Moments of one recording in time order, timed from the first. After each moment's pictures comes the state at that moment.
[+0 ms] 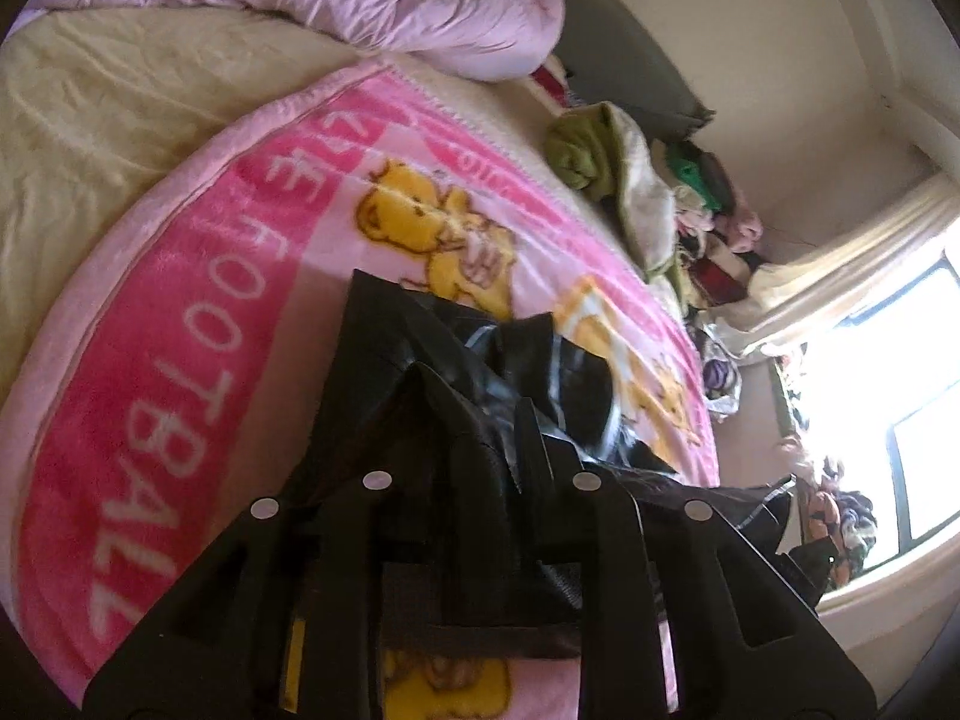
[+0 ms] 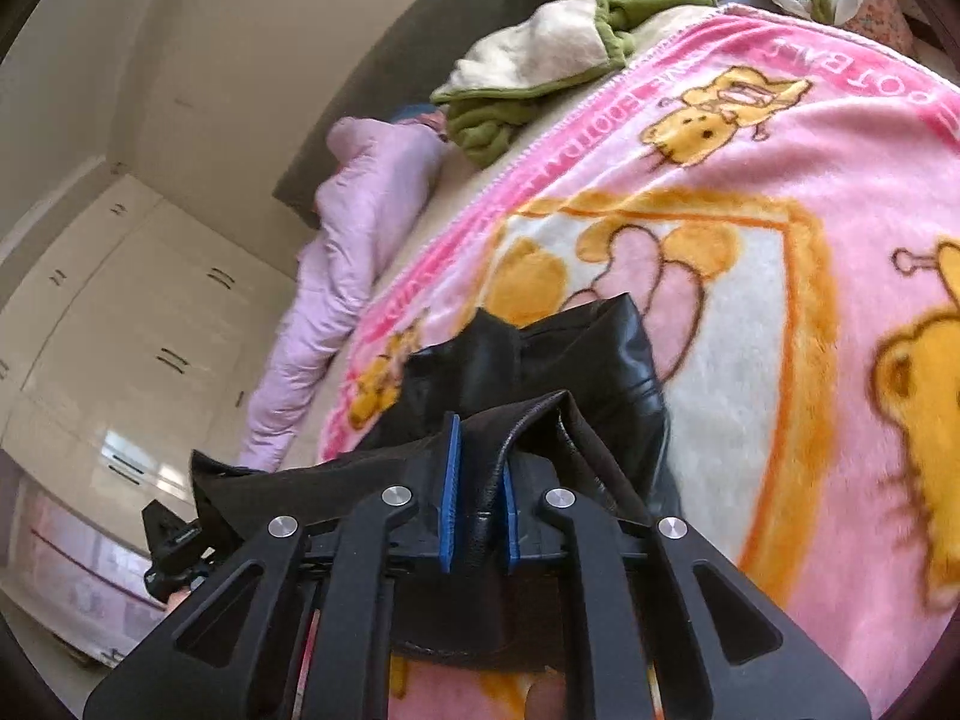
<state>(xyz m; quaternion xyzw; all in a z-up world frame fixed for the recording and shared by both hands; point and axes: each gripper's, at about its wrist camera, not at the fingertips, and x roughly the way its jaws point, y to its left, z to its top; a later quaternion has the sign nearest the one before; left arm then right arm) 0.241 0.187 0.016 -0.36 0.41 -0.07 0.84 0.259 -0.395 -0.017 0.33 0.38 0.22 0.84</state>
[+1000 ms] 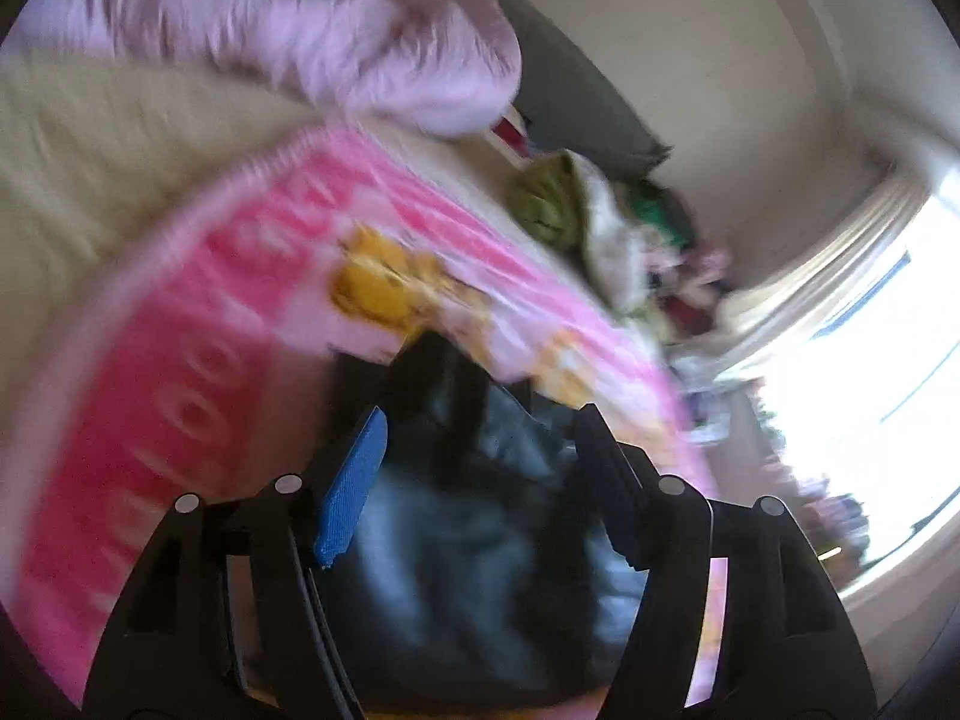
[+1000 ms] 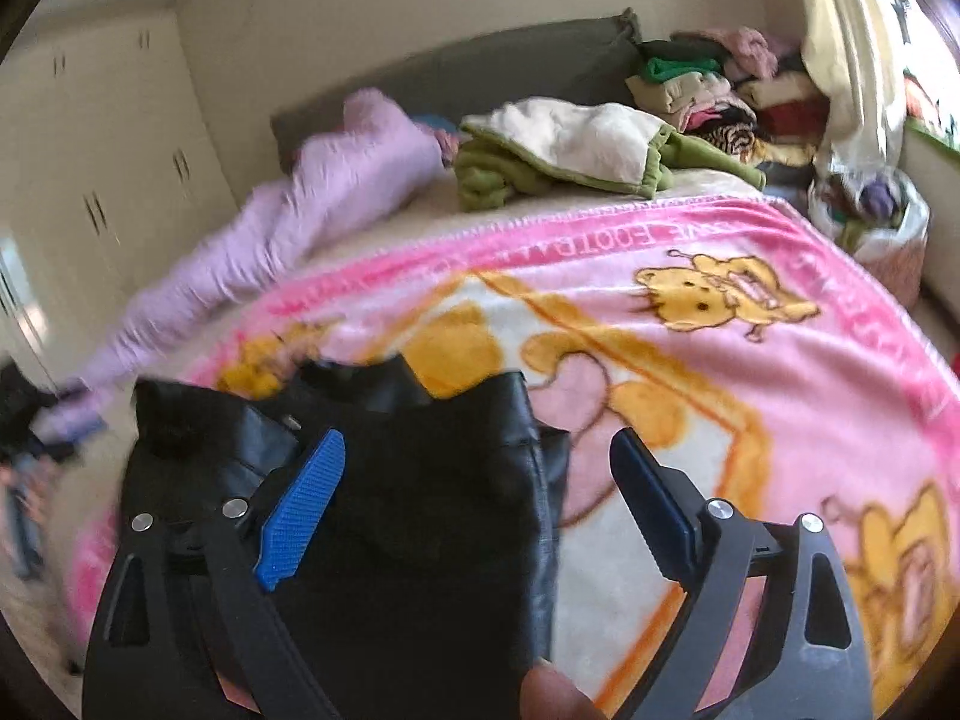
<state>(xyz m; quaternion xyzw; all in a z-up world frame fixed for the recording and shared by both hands) 0.244 0.189 0.027 -0.31 0.33 -0.07 0.89 0.292 -0.353 -0.011 0.05 0.31 0.15 0.94</state>
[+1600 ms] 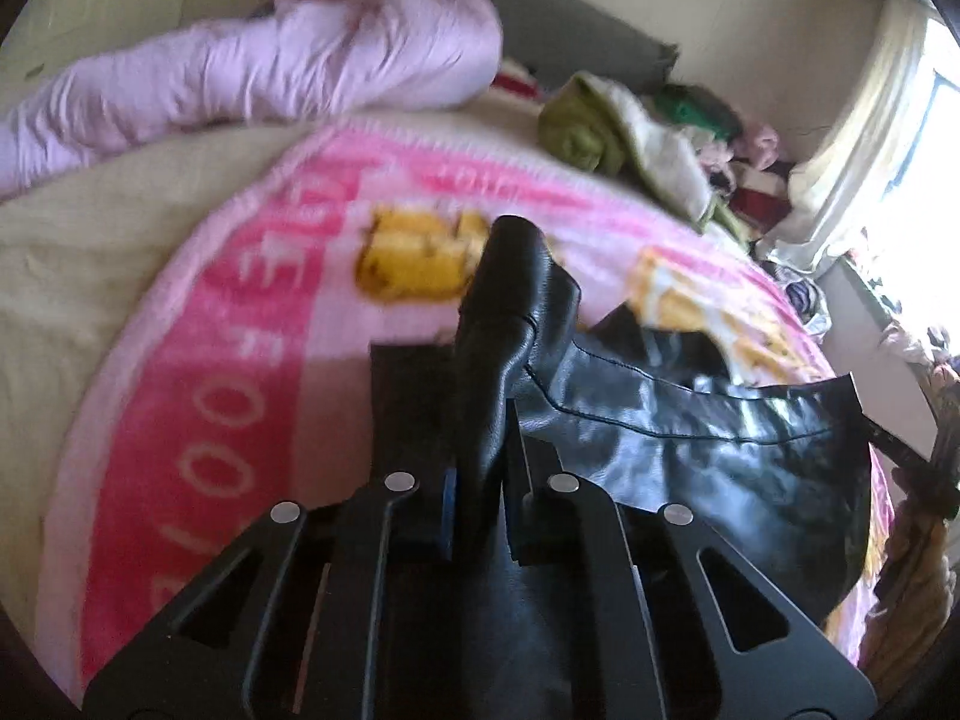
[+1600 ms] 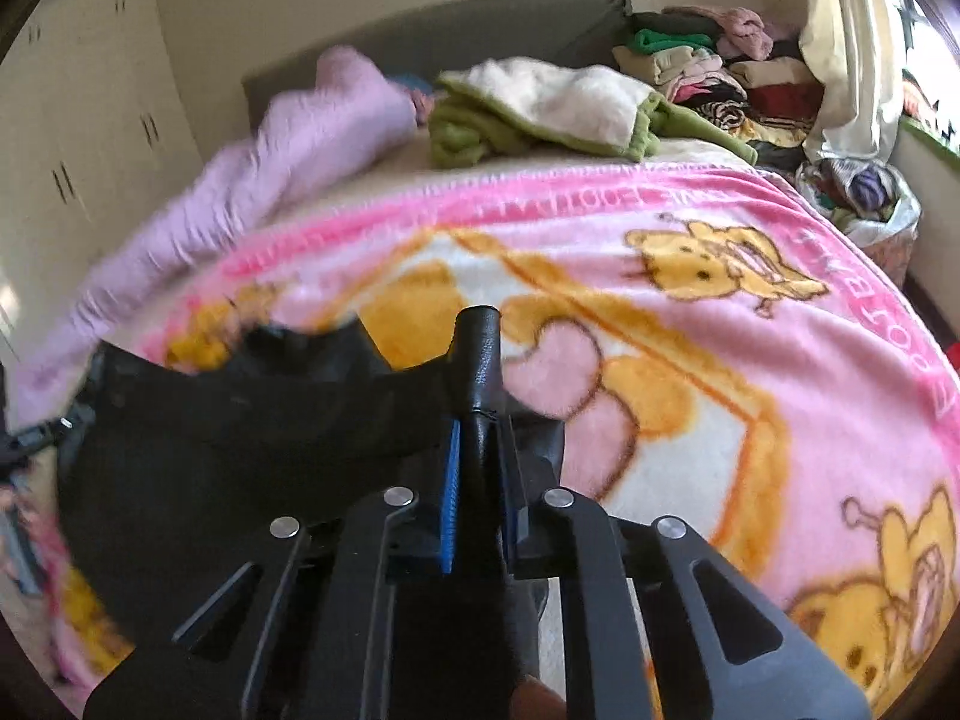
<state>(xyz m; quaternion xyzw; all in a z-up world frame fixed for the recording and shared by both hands) 0.271 0.148 -0.005 -0.15 0.36 -0.06 0.92 0.322 -0.349 -0.037 0.07 0.34 0.14 0.93</state>
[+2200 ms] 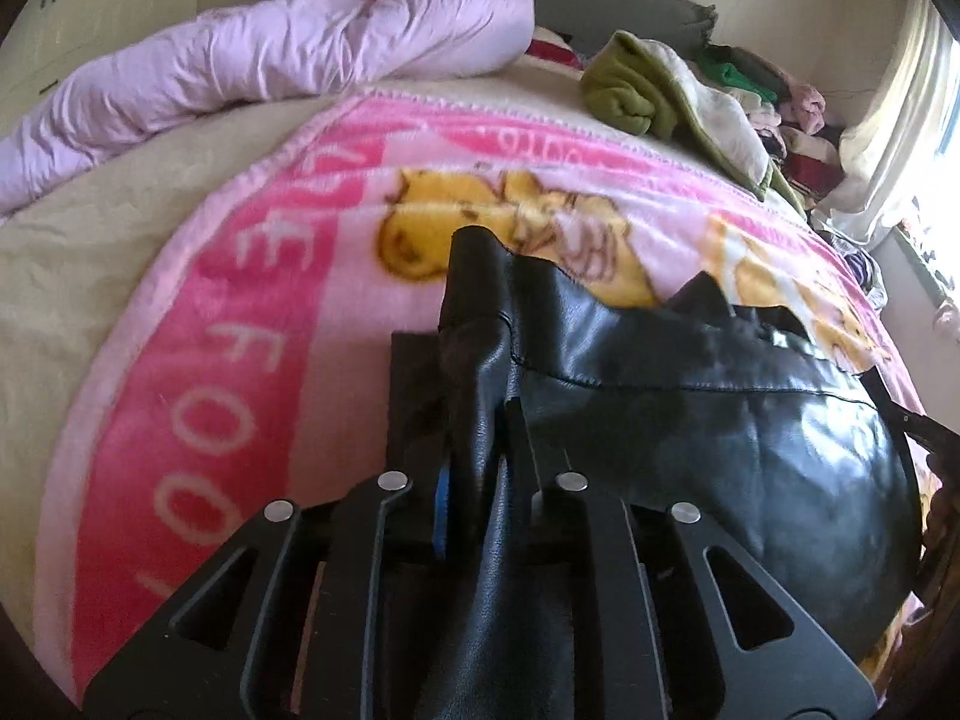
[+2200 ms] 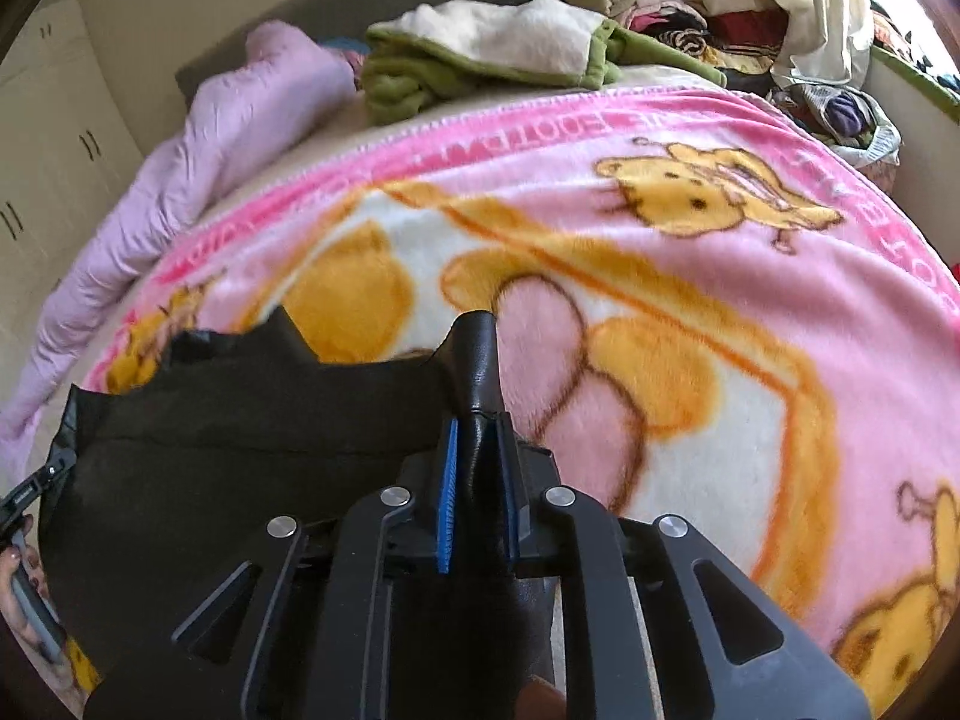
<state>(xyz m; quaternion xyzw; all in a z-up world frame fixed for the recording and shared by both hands) 0.316 0.142 -0.056 -0.12 0.41 0.00 0.90 0.388 -0.343 -0.084 0.09 0.41 0.08 0.90</state>
